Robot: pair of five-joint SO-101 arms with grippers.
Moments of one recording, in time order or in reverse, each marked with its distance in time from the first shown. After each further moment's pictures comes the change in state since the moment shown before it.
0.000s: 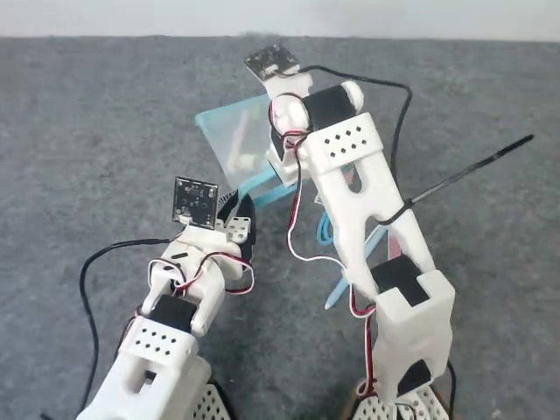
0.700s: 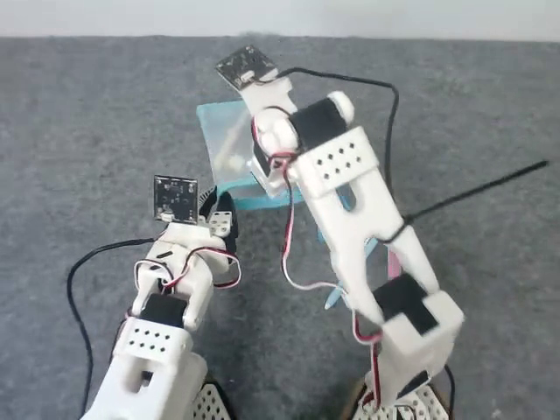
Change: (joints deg) left arm -6.7 0.0 0.1 0.0 -0.4; right arm -5.4 -8.6 3.9 -0.5 0.5
